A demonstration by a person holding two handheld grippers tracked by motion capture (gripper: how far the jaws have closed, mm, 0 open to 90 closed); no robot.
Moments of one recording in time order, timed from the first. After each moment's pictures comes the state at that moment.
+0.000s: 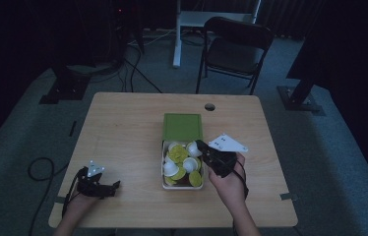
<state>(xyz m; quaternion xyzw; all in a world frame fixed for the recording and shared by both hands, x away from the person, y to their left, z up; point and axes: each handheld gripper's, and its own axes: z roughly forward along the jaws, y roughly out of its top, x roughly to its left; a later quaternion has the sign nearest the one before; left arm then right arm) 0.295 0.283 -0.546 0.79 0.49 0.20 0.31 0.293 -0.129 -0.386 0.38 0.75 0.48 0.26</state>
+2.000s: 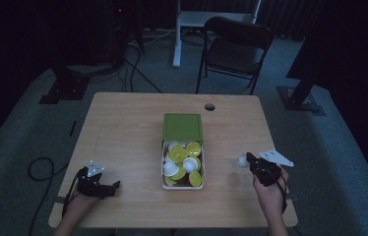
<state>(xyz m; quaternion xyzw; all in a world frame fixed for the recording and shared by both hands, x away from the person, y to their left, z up) 0.295 0.283 -0.546 0.79 0.49 0.20 0.31 0.298 -0.268 -0.466 0.52 0.70 0.40 0.29</state>
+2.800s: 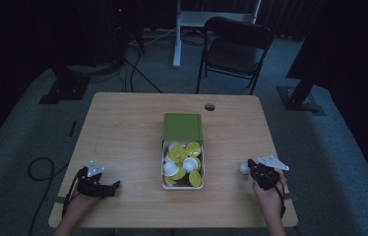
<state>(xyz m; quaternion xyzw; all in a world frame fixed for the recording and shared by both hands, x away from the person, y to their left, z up) 0.295 0.283 -0.546 0.79 0.49 0.20 0.31 0.302 -0.278 -0.503 0.53 0.70 0.37 0.29</state>
